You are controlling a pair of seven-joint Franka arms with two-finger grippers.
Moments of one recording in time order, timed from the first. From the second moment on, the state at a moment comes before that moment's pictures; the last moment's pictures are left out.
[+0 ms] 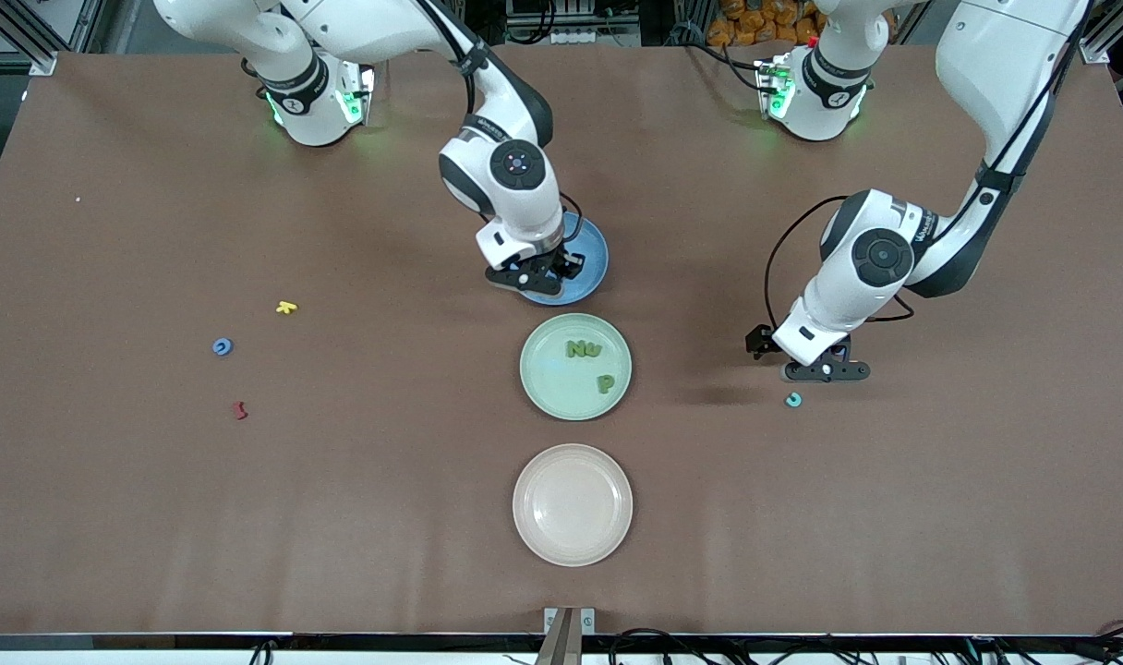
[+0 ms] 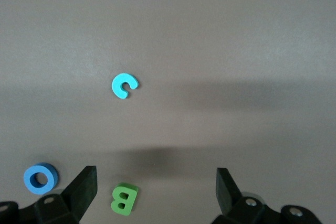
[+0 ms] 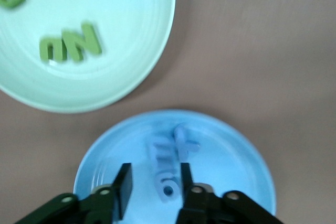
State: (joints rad) left arm 0.21 0.40 -0.50 -2.15 0.31 2.53 -0.49; right arm 0.70 0.52 0.18 -1.88 -0.04 2.44 1.17
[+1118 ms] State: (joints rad) left arm 0.23 0.41 -0.50 -2.25 0.40 2.54 -0.40; right arm 0.35 0.46 0.20 -1.88 -0.05 2.30 0.88
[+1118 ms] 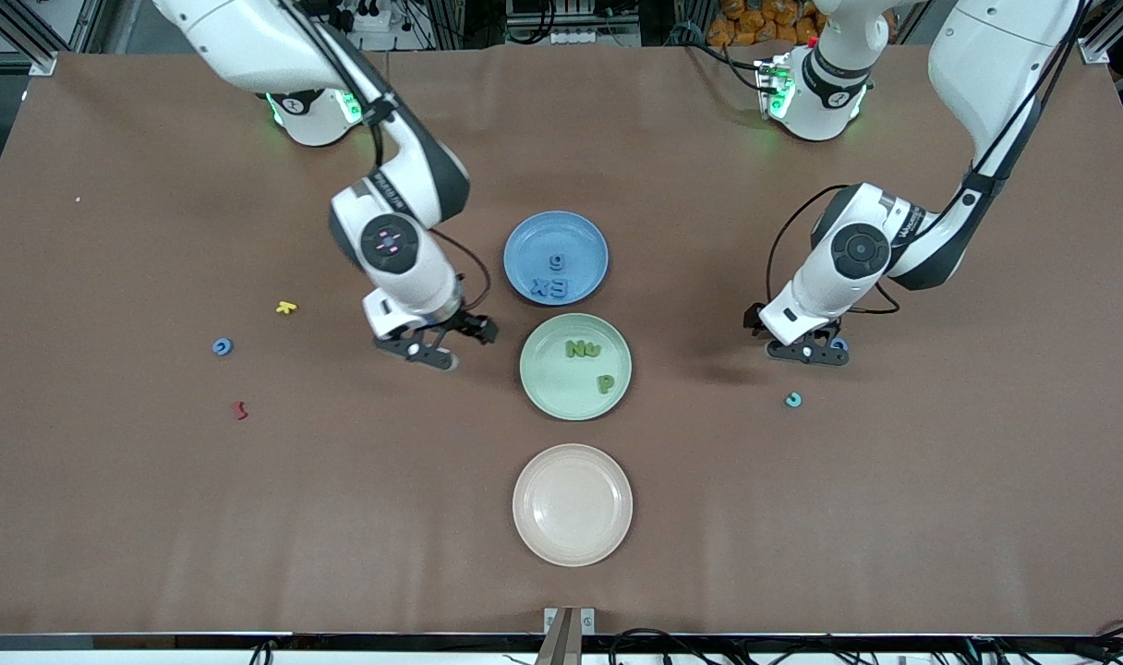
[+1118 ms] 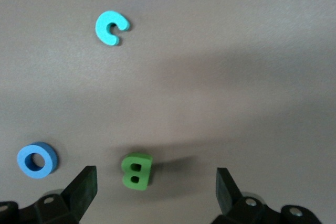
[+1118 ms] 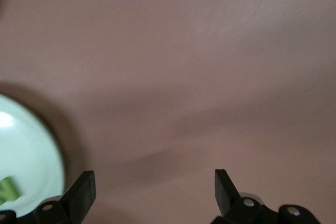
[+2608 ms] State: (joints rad) left arm 0.32 0.44 -0.50 -2.31 0.40 2.63 -0.26; right arm -0.37 0.39 0.18 -2.06 -0.19 2.42 0.26
